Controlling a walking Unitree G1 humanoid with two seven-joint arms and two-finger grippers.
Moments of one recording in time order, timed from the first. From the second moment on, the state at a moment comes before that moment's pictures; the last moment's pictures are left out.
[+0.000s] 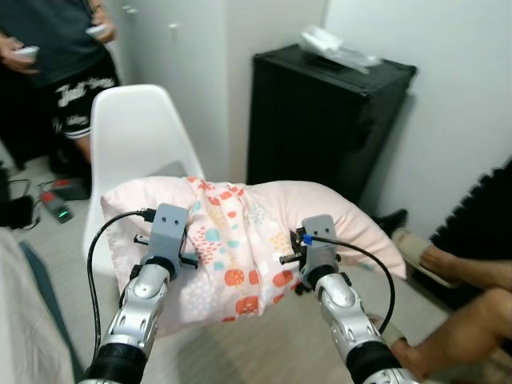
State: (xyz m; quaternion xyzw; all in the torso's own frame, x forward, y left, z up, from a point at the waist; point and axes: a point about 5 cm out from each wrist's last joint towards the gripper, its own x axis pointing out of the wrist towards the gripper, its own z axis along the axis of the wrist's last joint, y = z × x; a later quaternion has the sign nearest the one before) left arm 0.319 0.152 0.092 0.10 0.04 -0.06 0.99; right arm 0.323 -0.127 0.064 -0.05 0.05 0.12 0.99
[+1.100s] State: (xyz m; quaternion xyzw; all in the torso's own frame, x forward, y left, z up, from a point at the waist) left arm 0.321 0.144 0.085 0.09 0.07 -0.06 0.99; right arm 0.322 -0.135 0.062 -0.05 0.07 0.12 0.99
